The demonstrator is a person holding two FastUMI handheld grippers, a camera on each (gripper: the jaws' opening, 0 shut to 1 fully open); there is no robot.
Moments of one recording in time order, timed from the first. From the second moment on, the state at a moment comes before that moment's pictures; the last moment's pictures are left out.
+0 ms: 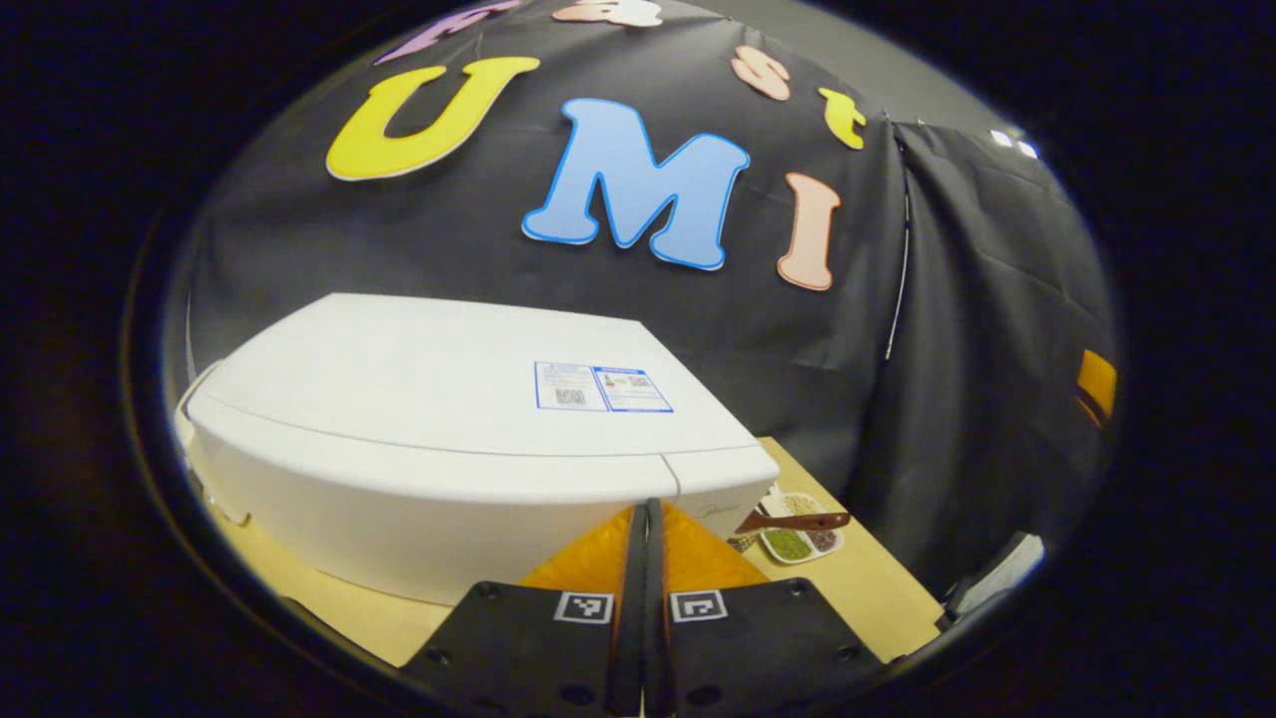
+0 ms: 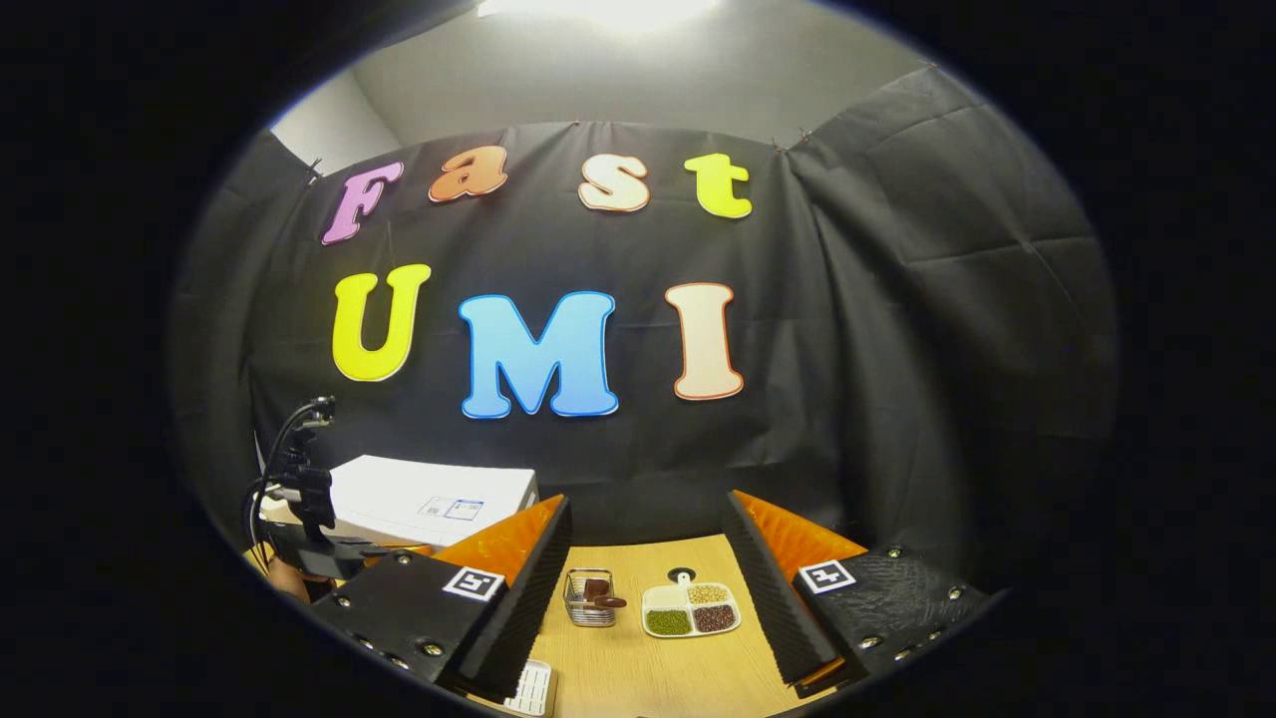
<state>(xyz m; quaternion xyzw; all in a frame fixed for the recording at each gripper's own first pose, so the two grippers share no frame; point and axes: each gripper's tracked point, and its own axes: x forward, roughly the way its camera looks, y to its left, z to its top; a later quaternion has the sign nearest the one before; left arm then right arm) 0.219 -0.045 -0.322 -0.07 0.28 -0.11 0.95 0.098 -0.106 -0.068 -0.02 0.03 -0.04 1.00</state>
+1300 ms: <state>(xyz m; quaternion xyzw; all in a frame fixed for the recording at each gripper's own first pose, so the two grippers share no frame) 0.052 0.063 0.031 0.02 0.00 0.00 1.00 0.043 0.013 0.045 -0.02 -0.02 0.03 1.00</state>
